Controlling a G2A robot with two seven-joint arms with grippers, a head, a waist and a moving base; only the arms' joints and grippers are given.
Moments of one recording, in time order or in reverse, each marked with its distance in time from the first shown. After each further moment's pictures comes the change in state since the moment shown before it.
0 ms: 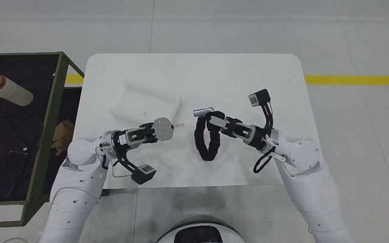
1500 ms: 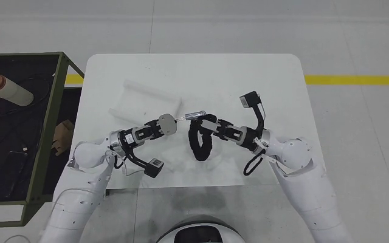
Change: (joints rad) left arm -0.004 0.016 0.060 0.024 0.122 0.078 -0.172; right arm 0.032 0.012 -0.071 0.009 -0.075 -0.031 -0.038
